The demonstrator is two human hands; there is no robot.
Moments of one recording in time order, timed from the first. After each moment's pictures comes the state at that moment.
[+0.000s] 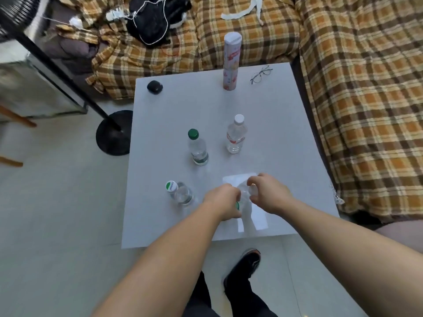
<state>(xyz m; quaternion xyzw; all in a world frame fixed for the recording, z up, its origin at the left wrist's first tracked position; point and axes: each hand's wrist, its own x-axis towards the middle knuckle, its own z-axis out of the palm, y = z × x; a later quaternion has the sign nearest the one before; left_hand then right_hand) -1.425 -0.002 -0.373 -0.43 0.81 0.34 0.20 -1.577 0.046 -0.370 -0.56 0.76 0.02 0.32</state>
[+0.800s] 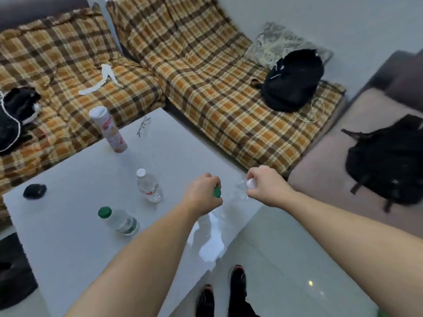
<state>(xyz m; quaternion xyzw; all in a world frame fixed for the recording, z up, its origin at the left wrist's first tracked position) -1.554 0.001 -0.305 -0.17 0.94 0.29 0.07 -1.654 0.167 -0.255 -0.31 0.92 -0.14 0.19</state>
